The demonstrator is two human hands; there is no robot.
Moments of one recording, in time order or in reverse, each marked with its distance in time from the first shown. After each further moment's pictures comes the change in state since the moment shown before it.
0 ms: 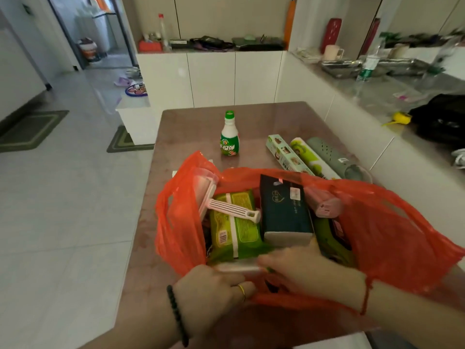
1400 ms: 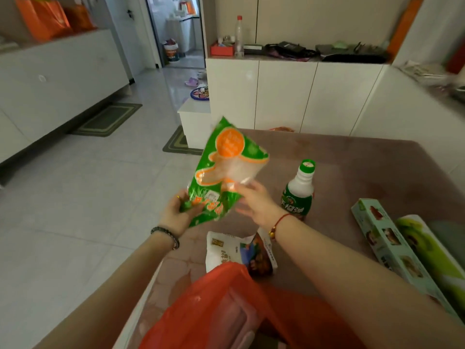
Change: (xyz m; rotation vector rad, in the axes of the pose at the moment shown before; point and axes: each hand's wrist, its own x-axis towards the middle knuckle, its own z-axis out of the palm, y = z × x) left_hand 0.038 -0.350 0.071 -0.992 0.689 -1.401; right_hand 0.421 0.096 -0.077 1.660 0.214 0.407
